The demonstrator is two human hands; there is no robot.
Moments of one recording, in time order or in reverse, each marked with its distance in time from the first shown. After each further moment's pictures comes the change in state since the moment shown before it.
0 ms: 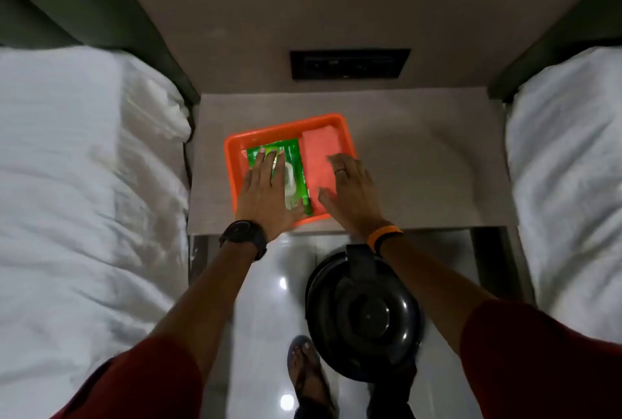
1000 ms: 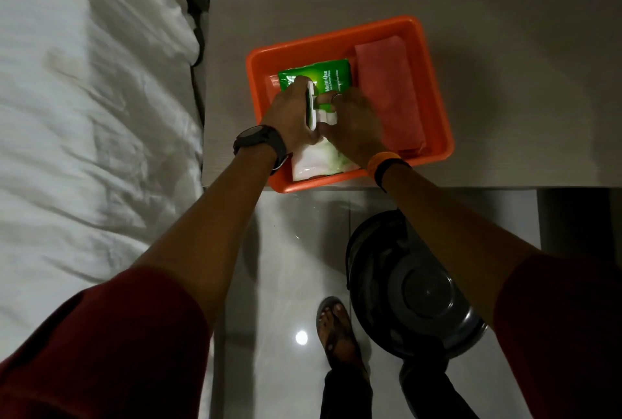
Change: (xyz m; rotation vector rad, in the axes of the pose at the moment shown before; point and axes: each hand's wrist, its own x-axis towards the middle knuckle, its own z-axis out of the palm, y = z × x) left_hand 0.070 -0.077 0.066 -0.333 -0.215 -0.059; right_hand 0.083 -0.030 0.135 0.181 -0.141 0.117
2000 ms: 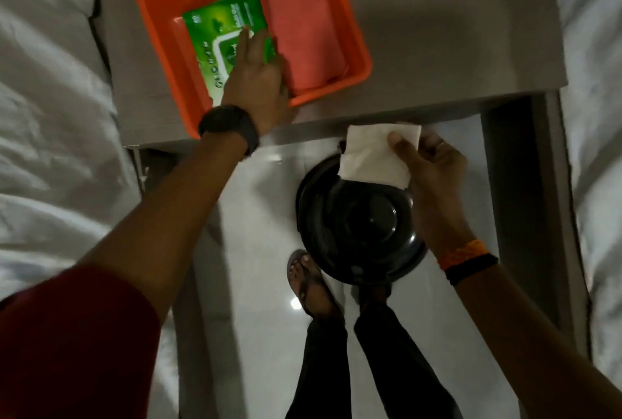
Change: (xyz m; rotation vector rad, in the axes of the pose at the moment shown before) left_hand -0.057 0.076 0.048 0.327 -0.017 0.147; right_hand -0.233 0.115 -0.069 1.049 0.413 0.493
